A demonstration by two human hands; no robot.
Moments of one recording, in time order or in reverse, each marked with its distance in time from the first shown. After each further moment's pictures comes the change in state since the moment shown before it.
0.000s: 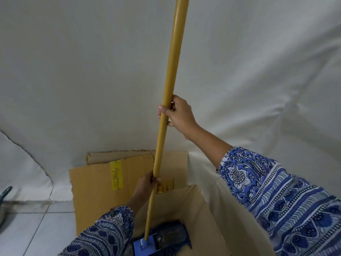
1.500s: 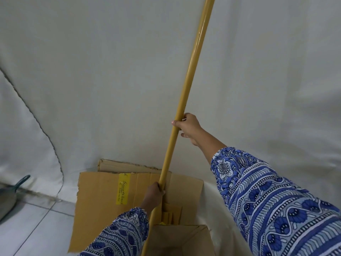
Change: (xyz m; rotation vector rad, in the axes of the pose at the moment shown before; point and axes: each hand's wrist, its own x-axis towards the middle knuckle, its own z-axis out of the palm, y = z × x) left_hand 0.100 -0.001 0.012 -0.053 0.069 -0.386; right_hand 0.131 0.052 0.022 -0.006 -0.143 0.276
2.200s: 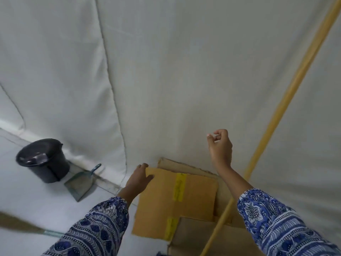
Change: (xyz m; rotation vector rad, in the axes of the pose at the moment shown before) left_hand -0.113 -0.191 -0.321 0.160 0.310 0.085; right_hand -0.142 -0.053 0.231 -0.113 0.382 -0.320
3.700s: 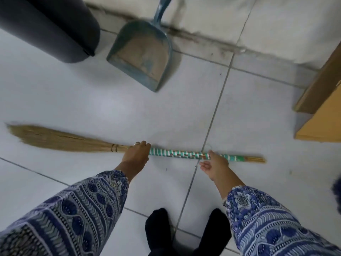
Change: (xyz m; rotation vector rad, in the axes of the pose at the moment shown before) left_hand 0.218 -0.891 0.116 0.785 -0.701 -0.020; right_hand -0.466 0.384 0.834 0.385 -0.100 1.785
